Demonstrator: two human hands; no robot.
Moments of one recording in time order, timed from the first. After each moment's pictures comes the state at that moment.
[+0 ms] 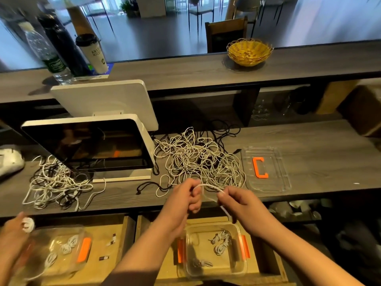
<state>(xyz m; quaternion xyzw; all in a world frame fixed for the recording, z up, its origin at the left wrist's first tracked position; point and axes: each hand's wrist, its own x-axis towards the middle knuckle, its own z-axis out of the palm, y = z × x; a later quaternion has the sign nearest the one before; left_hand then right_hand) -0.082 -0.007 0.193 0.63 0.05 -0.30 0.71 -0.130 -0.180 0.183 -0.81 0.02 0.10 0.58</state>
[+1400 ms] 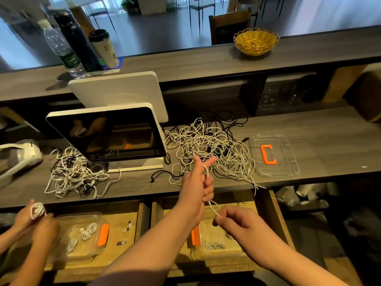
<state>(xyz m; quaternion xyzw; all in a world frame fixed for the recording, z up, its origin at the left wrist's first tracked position) -0.115 0.010 0.207 0.58 0.09 -0.25 0.77 -0.210 -0.111 0.205 -0.79 0.05 0.19 0.58</state>
